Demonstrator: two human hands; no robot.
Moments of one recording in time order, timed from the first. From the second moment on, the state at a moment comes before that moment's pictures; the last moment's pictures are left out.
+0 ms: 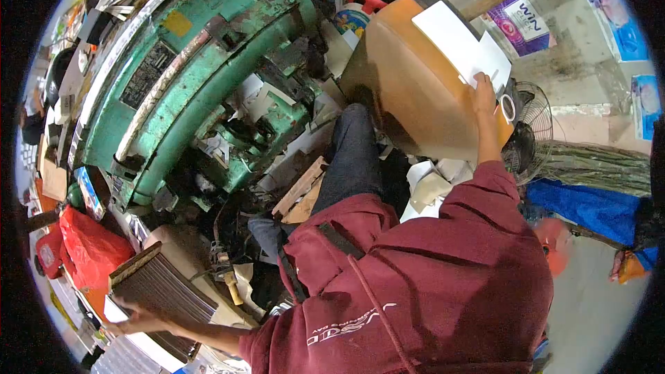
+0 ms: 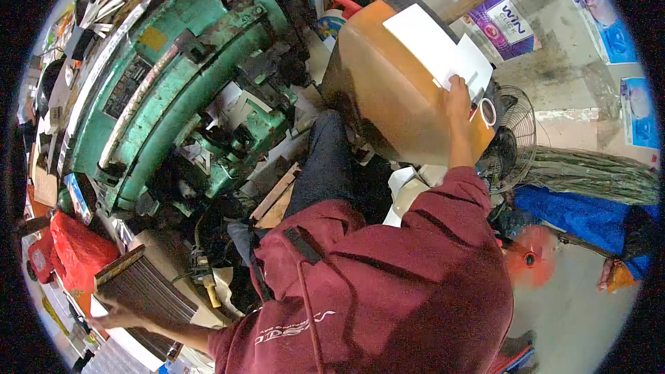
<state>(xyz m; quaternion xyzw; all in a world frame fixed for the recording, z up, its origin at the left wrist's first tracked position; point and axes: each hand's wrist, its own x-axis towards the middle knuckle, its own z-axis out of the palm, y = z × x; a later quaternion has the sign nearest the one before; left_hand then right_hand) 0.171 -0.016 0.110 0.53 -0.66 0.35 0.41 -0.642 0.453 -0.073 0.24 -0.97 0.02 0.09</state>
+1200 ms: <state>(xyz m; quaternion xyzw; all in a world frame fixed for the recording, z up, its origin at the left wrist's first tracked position) 0.003 0.081 0.055 0.39 -0.90 -0.20 0.00 -0.472 0.224 0.119 0.52 -0.69 0.46 -0.20</state>
